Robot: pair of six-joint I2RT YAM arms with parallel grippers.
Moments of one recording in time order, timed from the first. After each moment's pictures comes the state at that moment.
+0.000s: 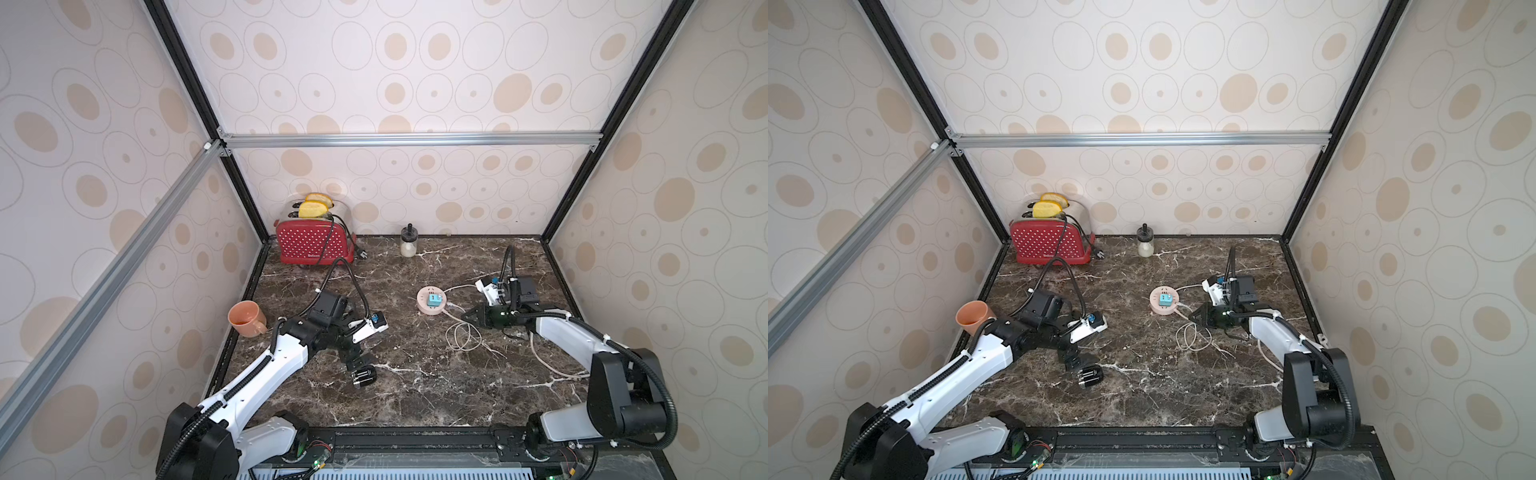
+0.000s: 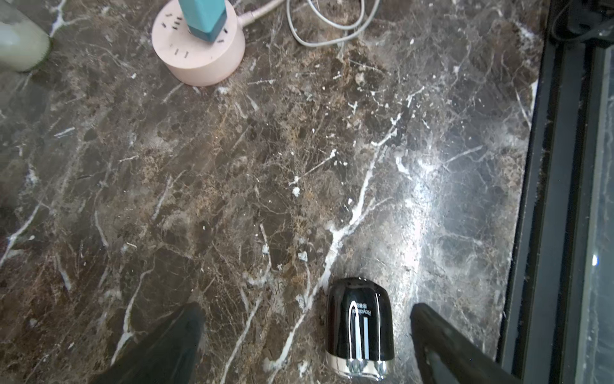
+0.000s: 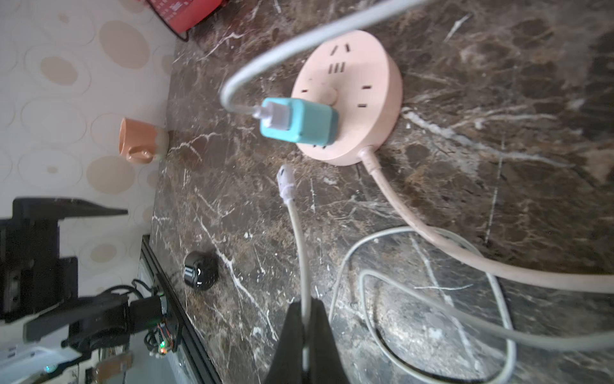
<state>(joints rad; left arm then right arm) -0.46 1.15 0.82 -0.67 0.42 0.69 0.21 1.41 0.83 -0.41 -0.74 0.16</state>
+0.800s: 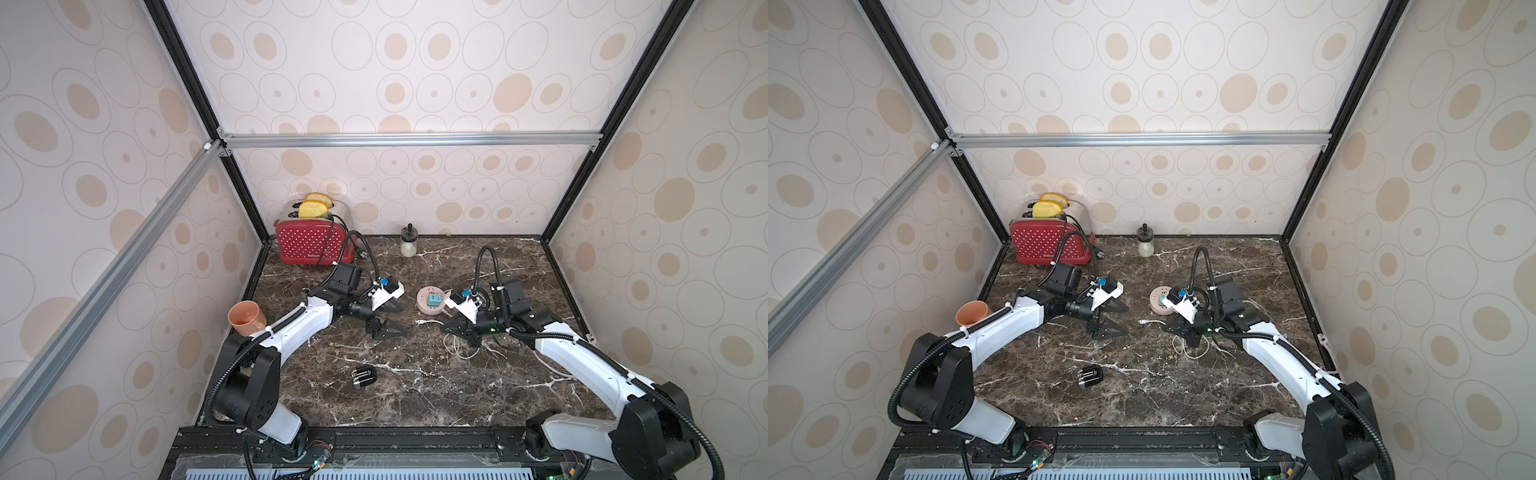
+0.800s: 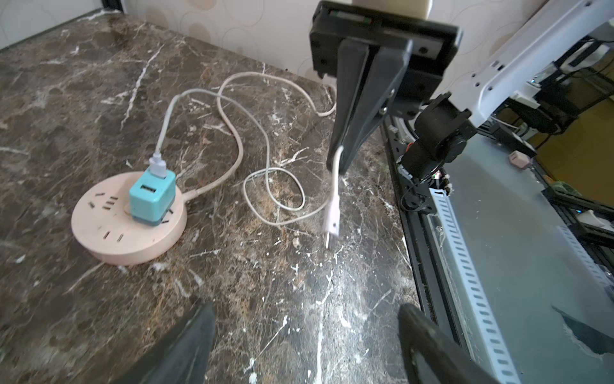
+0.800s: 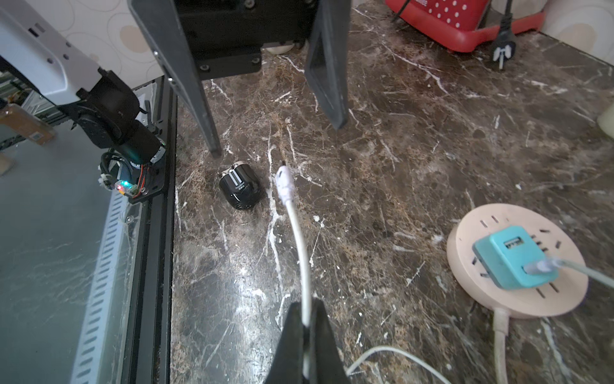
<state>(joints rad) -0.40 1.54 1.05 -0.43 1.04 0.57 0.49 1.24 0.85 -0.44 -0.79 -0.48</state>
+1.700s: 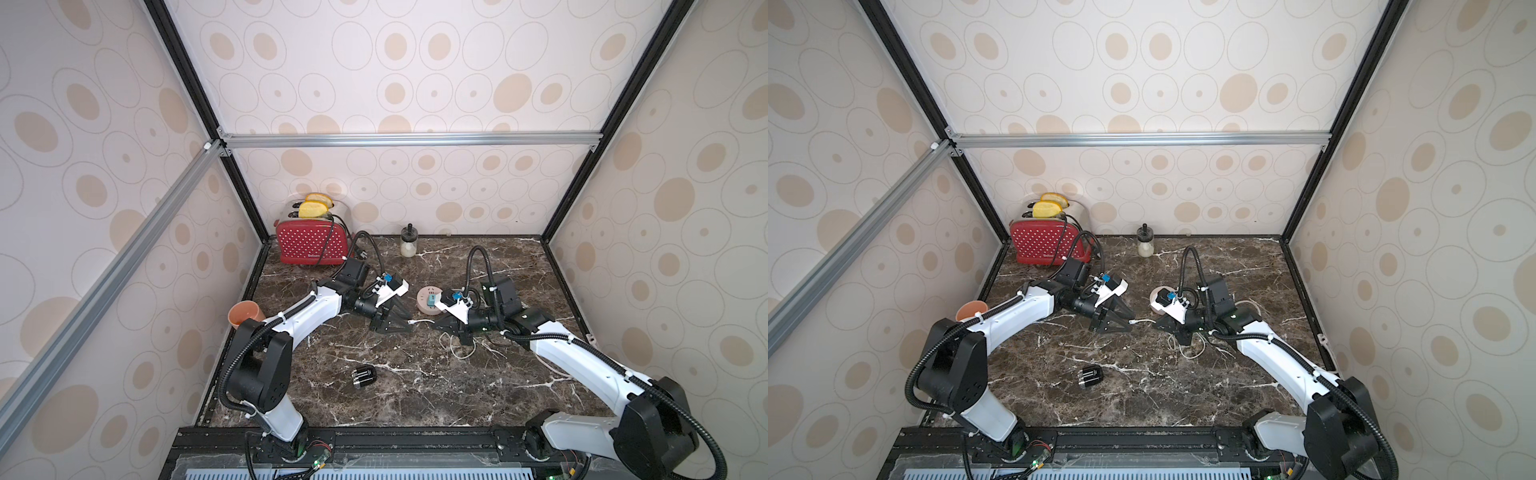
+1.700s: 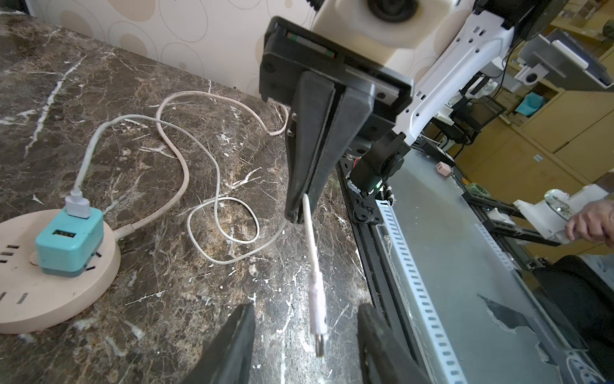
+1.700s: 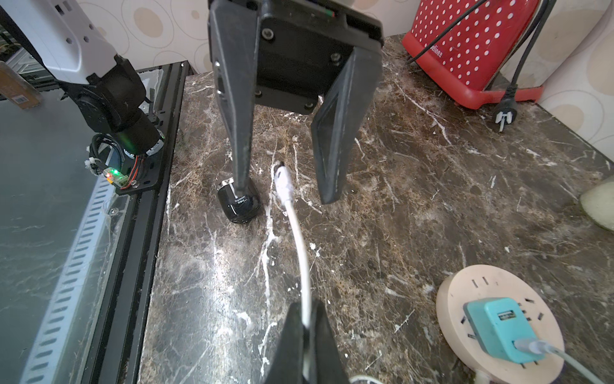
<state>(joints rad) -0.43 1.65 1.16 -0.60 1.22 0.67 0.56 1.25 0.87 -0.36 -0.75 -0.53</state>
